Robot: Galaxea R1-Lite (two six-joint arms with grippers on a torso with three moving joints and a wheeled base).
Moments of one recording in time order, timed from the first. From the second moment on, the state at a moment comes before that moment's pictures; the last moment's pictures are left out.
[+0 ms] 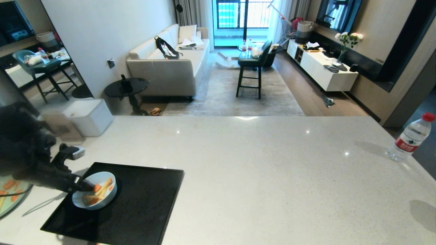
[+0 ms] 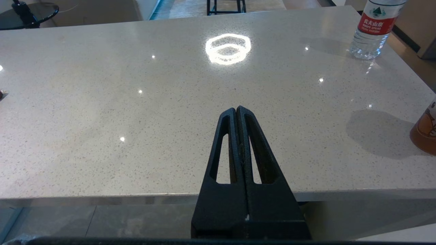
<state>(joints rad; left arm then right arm) 0.46 2.19 -1.17 0.07 -0.11 0.61 0.00 0.00 0.00 0.00 -0.02 0.05</state>
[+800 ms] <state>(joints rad) 0.48 2.17 -1.13 0.07 -0.12 0.61 0.00 0.00 0.00 0.00 -0.02 0.05</state>
